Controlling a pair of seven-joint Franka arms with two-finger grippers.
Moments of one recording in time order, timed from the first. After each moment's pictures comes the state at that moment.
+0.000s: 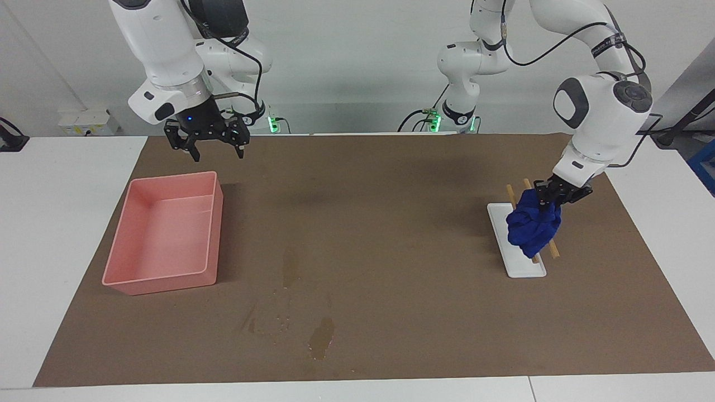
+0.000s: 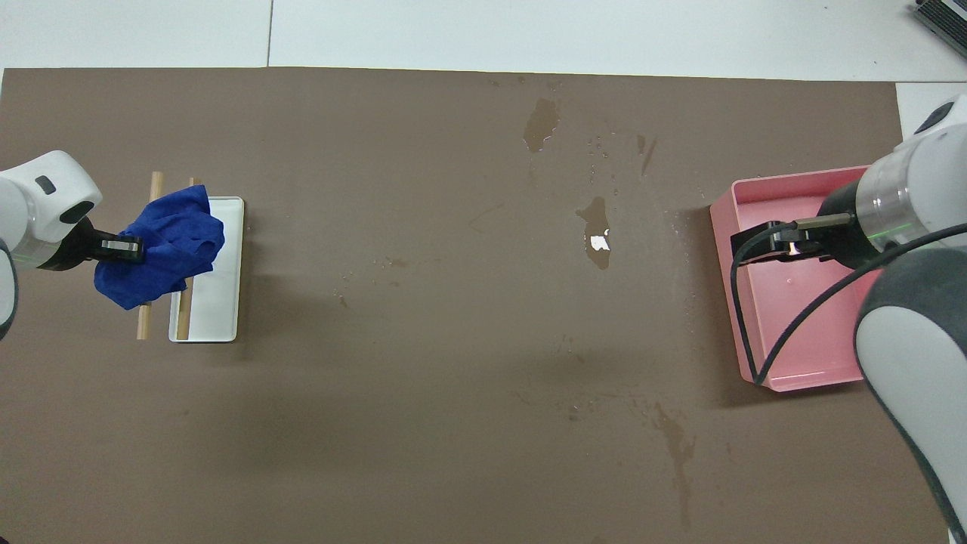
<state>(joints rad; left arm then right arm) -0.01 0.05 0.06 -1.96 0.00 2.05 0.17 -0.02 0.00 0.17 -1.60 0.02 1.60 0.10</state>
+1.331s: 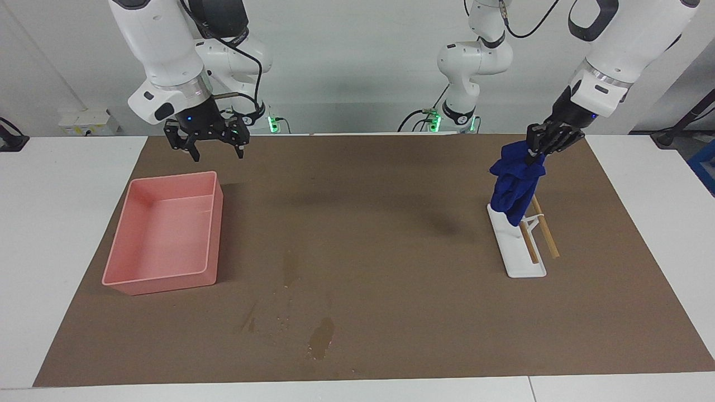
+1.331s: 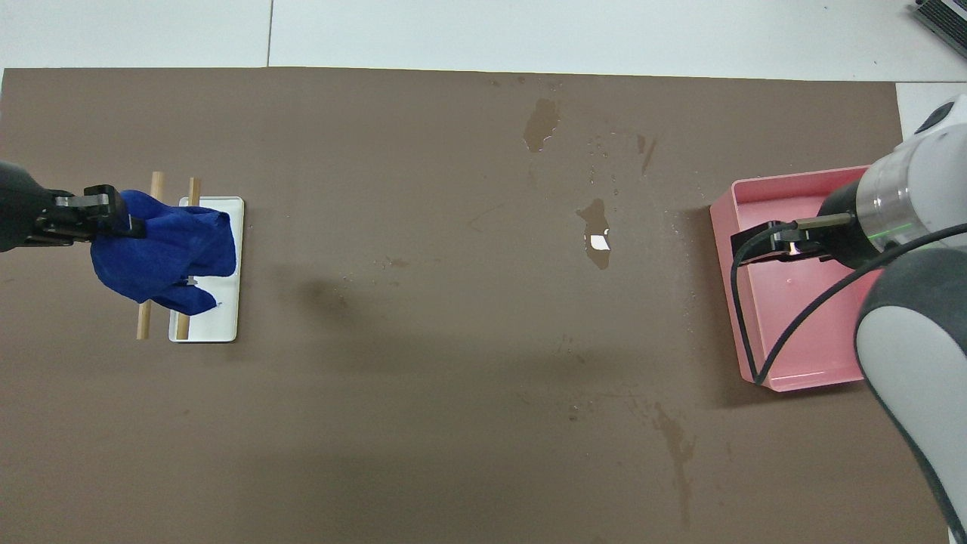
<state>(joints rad) -0.02 -0.04 -0.05 -1.63 -0.22 1.67 -0.19 -0.03 0.00 0.17 -1.60 0.02 1.60 0.10</state>
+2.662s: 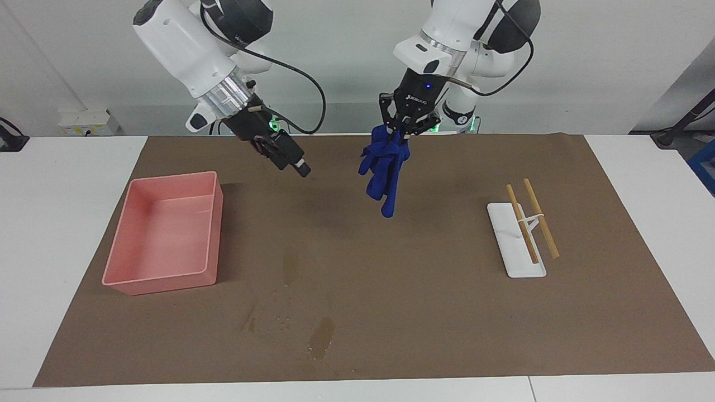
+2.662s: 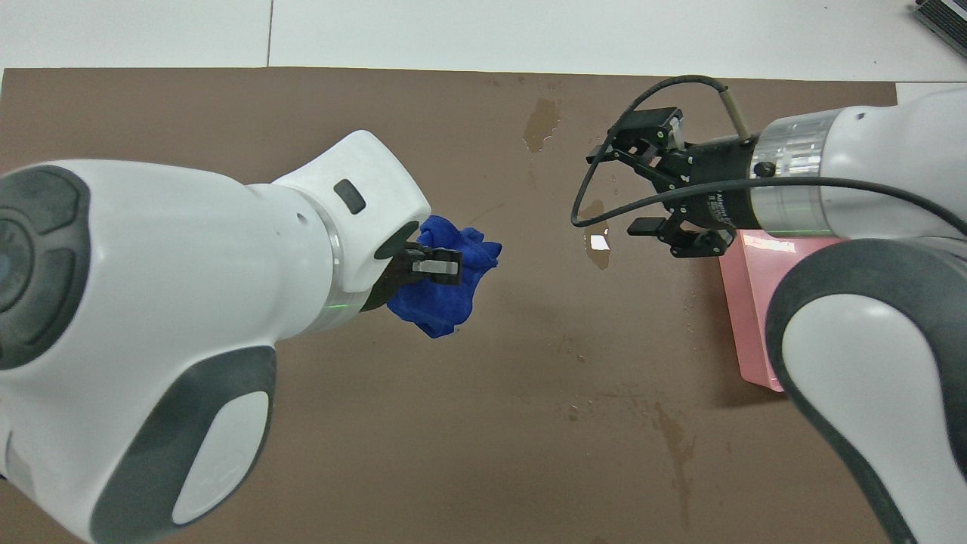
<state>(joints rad) -0.32 -0.01 -0.28 -1.62 -0.22 1.94 -0.34 0.11 0.05 0.19 -1.68 0.53 2.08 0.98</state>
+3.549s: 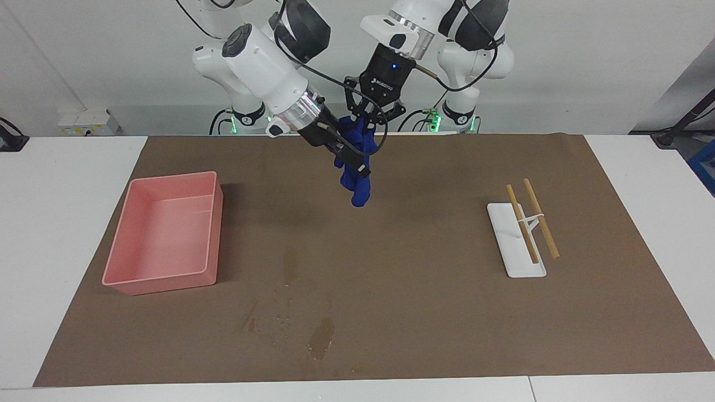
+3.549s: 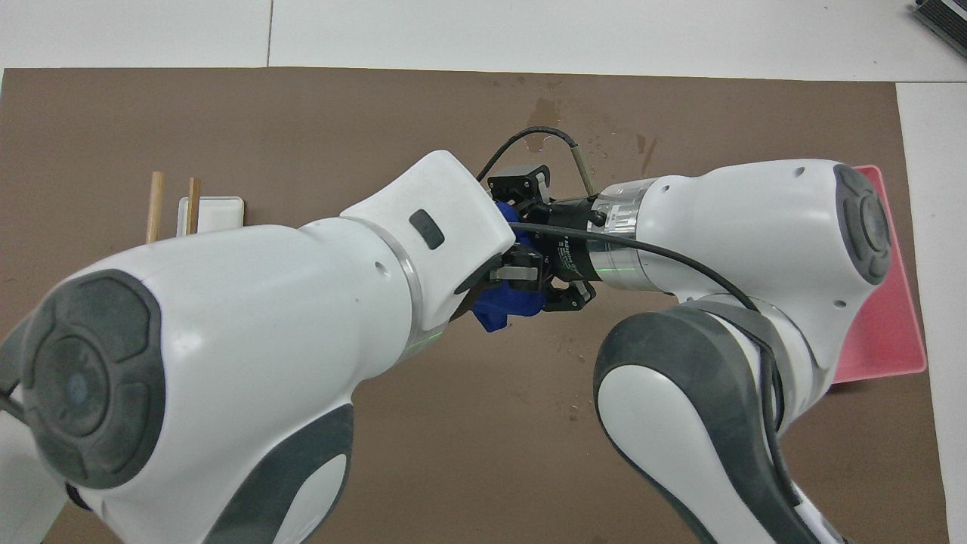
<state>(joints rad) -0.40 -0.01 -0.28 -1.63 -0.22 2.16 -0.40 0.27 0.07 0.19 -1.77 0.58 2.16 1.21</state>
